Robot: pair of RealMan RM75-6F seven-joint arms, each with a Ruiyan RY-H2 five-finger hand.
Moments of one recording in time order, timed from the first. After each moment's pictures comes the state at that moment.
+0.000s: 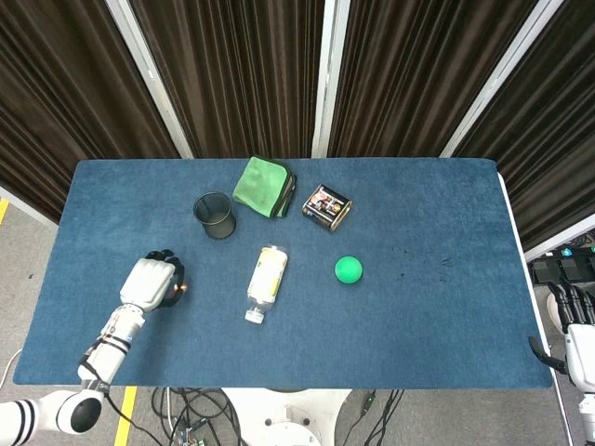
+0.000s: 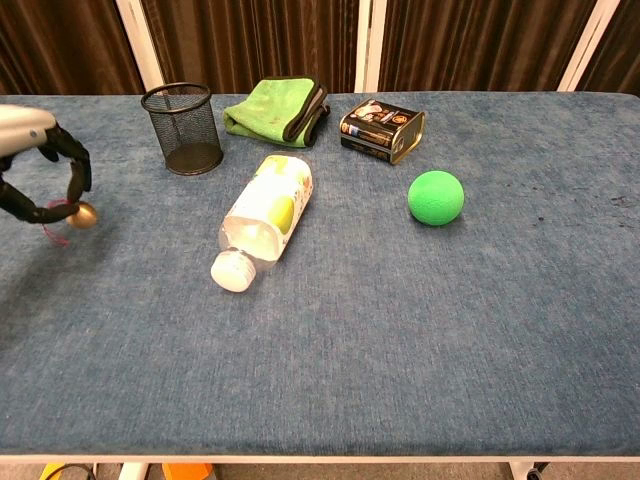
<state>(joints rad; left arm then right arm) -0.57 -1.36 -0.07 -1.67 1.08 1.08 0.44 -0.01 -1.13 0.05 -1.46 -1.49 1.52 0.14</state>
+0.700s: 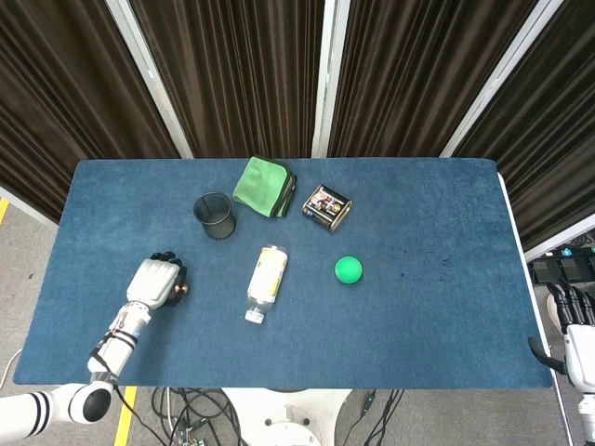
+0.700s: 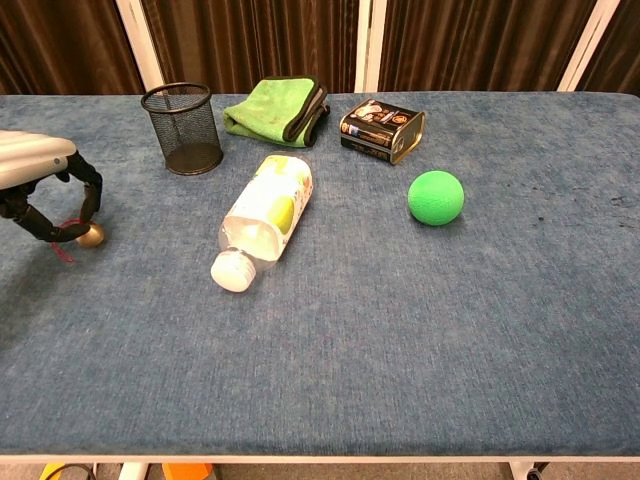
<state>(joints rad) -0.59 -1.42 -0.07 -1.58 1.03 1.02 0.47 -0.01 -1.13 0.05 -1.45 -1.49 1.51 0.14</state>
